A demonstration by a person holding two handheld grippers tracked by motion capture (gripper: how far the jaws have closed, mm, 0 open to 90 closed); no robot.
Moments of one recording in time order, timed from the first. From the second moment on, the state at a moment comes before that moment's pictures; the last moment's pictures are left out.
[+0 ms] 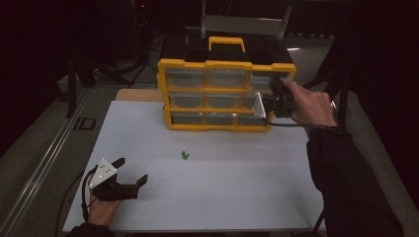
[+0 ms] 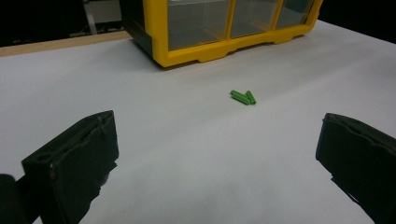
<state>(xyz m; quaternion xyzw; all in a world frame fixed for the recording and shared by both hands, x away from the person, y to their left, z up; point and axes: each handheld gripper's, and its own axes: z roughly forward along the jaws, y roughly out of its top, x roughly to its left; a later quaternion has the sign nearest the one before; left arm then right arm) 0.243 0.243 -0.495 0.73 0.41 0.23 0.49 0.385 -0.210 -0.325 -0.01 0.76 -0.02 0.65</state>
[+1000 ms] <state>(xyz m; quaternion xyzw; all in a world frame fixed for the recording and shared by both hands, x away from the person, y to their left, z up) 0.243 0.243 -0.495 0.73 0.41 0.23 0.49 0.336 -0.212 -0.320 -0.03 0.76 0.00 0.65</state>
